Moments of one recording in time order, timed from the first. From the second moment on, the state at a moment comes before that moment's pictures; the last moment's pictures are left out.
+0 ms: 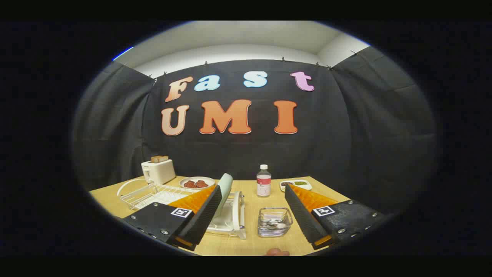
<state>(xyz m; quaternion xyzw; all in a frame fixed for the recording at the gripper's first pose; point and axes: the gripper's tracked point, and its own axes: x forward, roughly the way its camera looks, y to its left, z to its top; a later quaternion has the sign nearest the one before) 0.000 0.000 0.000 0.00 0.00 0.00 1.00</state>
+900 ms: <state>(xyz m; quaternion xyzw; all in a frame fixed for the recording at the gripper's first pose) -0.009 0.024 -0.008 0.00 0.00 0.01 1.00</state>
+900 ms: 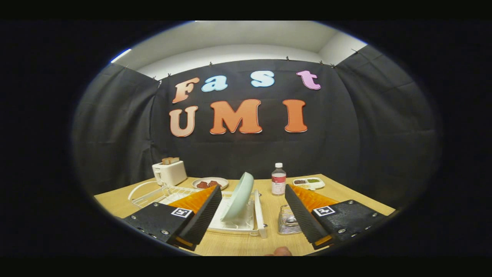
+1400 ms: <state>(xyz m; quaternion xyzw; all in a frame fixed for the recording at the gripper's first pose) -0.012 0.029 -0.011 0.01 0.01 0.02 1.00</state>
